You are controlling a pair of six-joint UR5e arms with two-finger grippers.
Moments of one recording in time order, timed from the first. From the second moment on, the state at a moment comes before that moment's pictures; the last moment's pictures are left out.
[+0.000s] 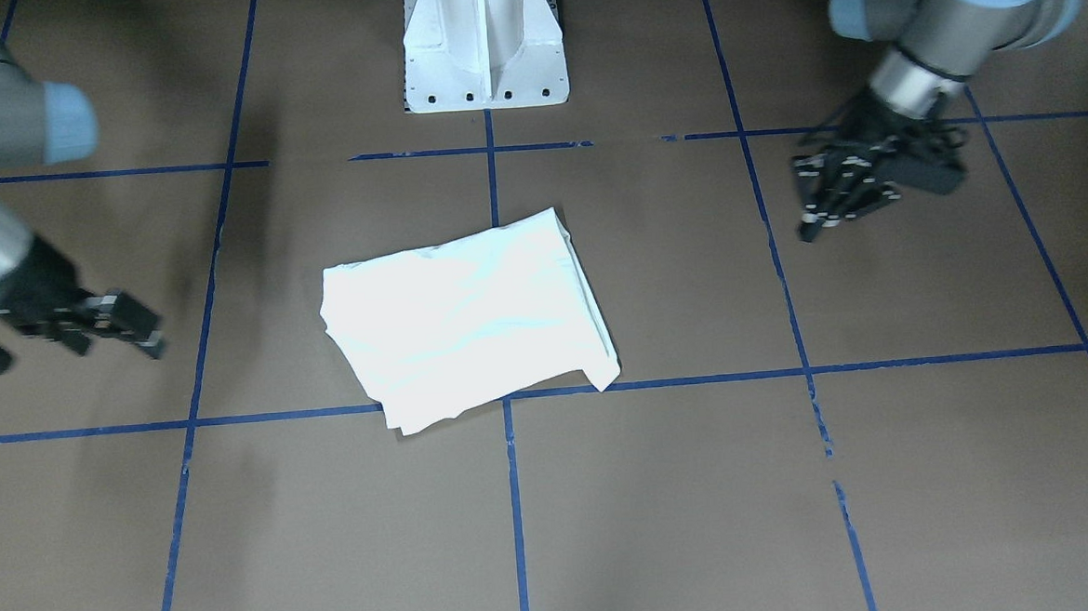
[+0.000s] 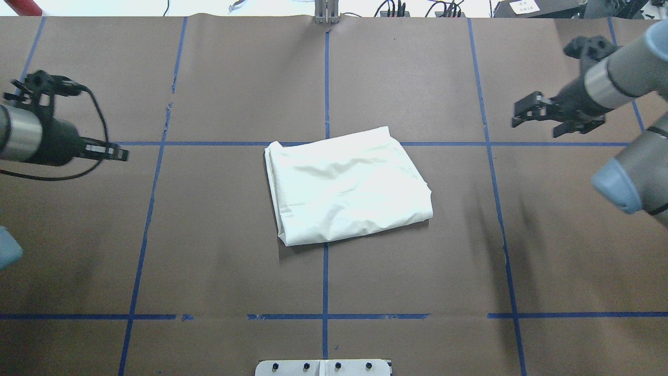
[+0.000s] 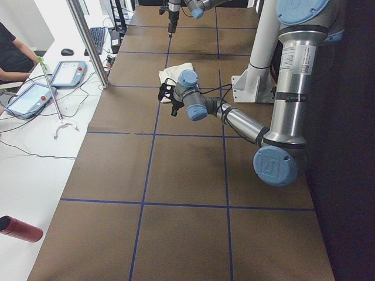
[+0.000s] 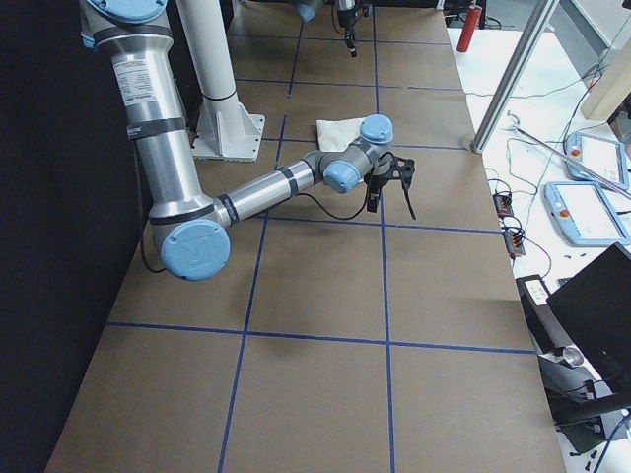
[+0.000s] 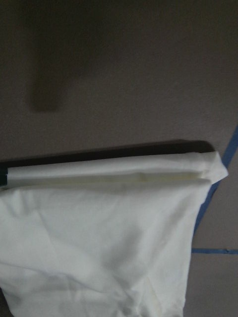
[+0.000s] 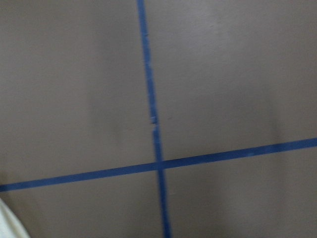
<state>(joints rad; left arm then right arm) -0.95 -1.61 -1.93 -2.16 -2.06 -0.81 1.09 -1.40 1.75 -1.24 2.23 0.93</state>
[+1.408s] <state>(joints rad) -1.55 -1.50 -1.74 -1.68 -2.38 0.02 1.49 -1.62 1.74 -1.61 2.31 0.09</state>
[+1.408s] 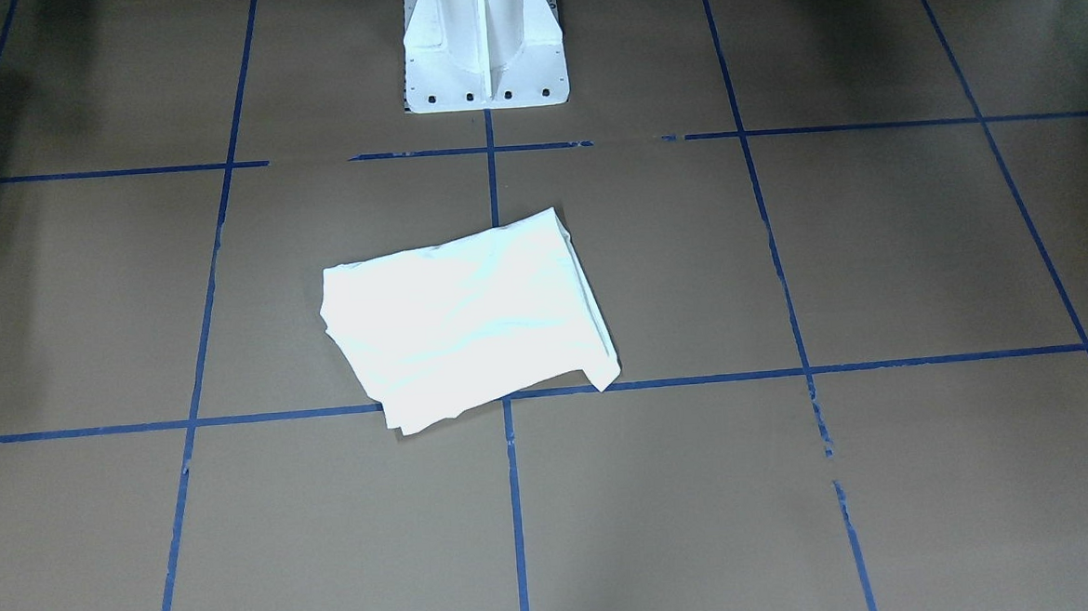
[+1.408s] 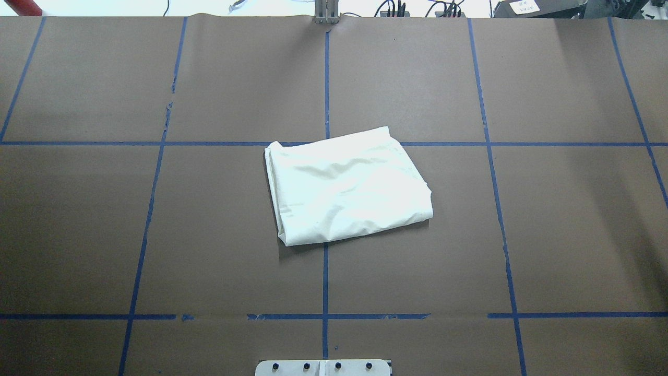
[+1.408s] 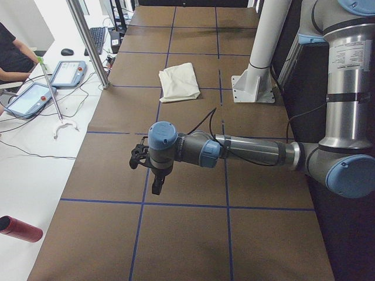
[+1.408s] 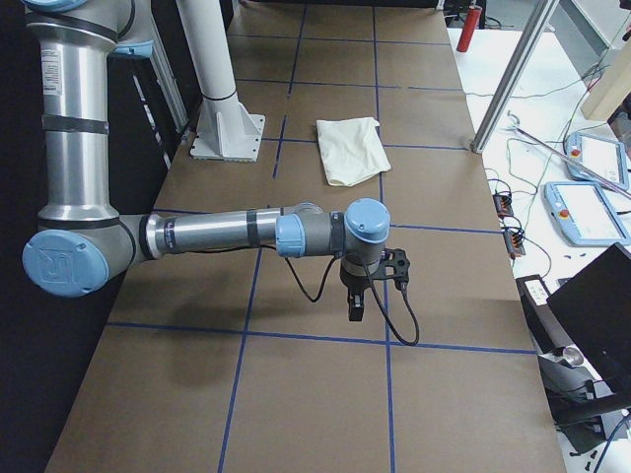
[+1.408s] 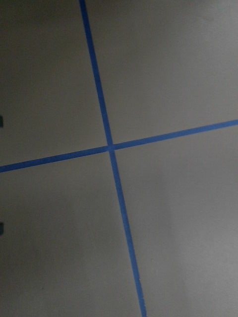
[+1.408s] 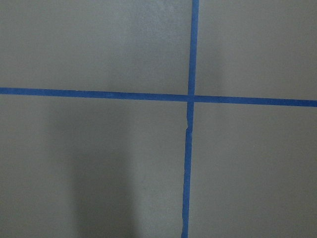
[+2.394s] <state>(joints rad) -1.51 -1.46 -1.72 -1.63 -2.34 0.02 1.49 -1.61 1.67 -1.62 2.31 0.10</state>
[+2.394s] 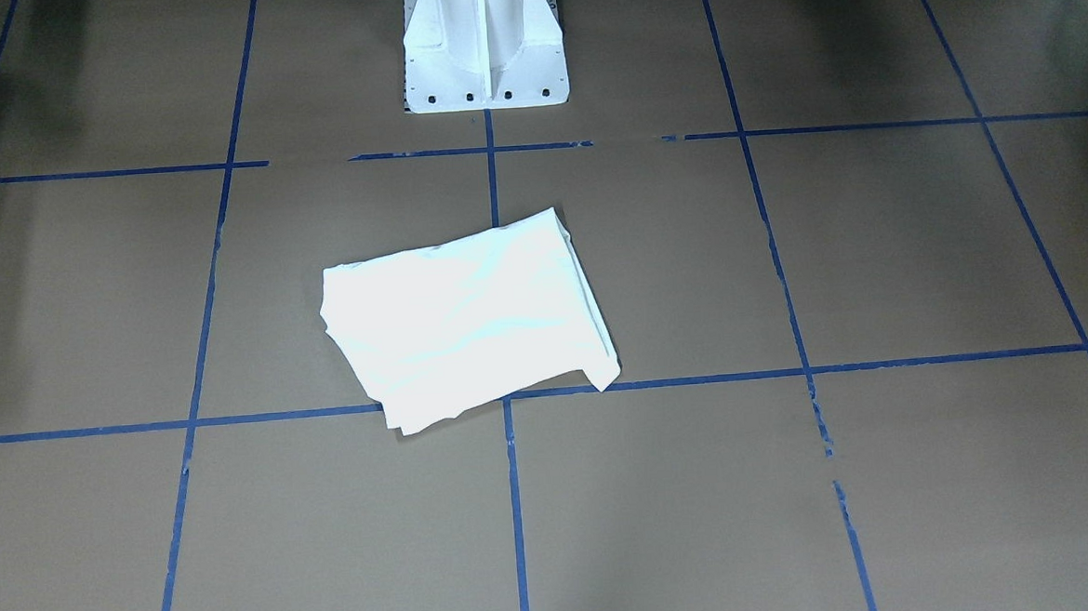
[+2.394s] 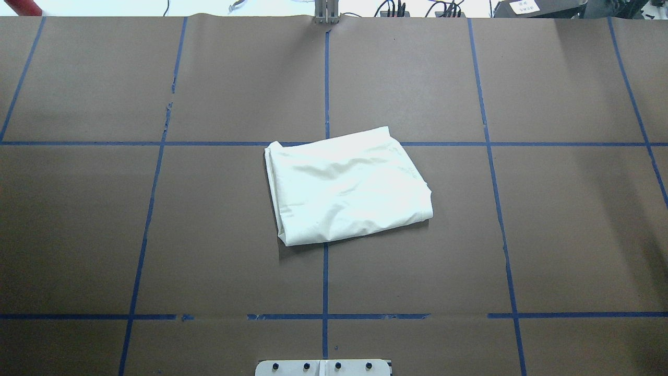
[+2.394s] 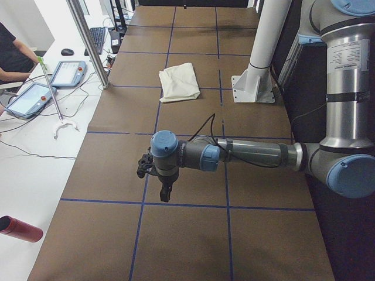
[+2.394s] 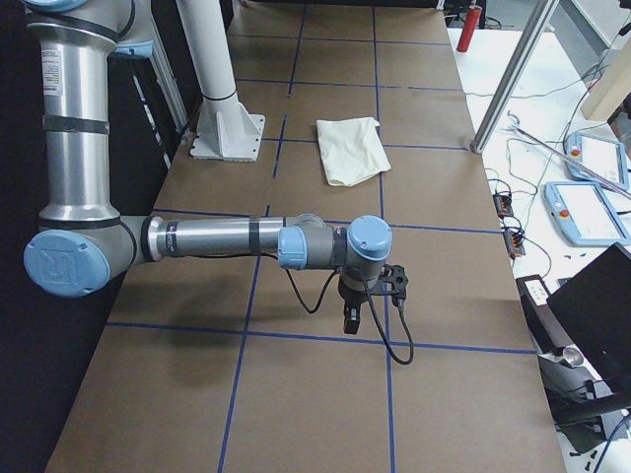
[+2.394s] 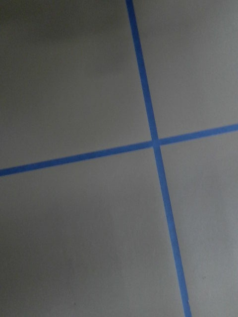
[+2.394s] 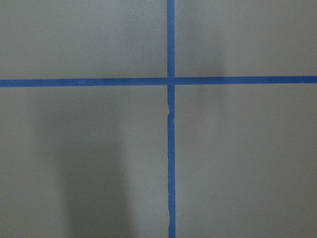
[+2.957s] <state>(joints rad) -1.53 -1.47 -1.72 -1.62 -2.28 0.01 1.49 -1.61 1.68 -1.62 2.32 0.10</state>
